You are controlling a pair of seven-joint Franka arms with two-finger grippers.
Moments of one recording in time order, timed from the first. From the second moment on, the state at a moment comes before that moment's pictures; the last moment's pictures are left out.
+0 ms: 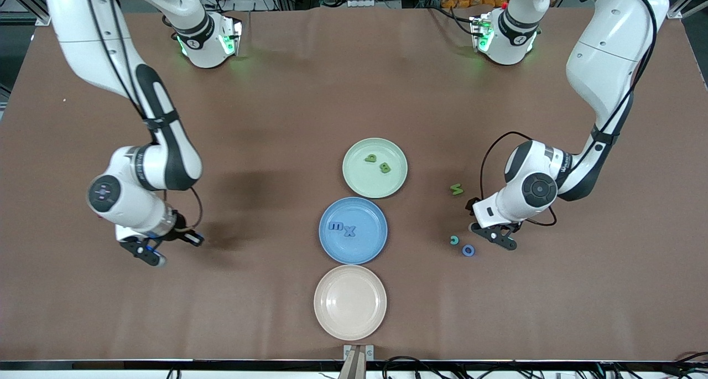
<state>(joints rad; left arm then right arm) 0.07 0.70 -0.33 -1.80 0.32 2.41 0.05 0.21 0.63 -0.11 -1.72 0.17 2.43 0.51</state>
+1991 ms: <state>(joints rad) -0.01 0.61 -0.39 -1.76 0.32 2.30 -0.31 0.63 0.80 -0.02 -1.42 0.35 2.58 0.88</state>
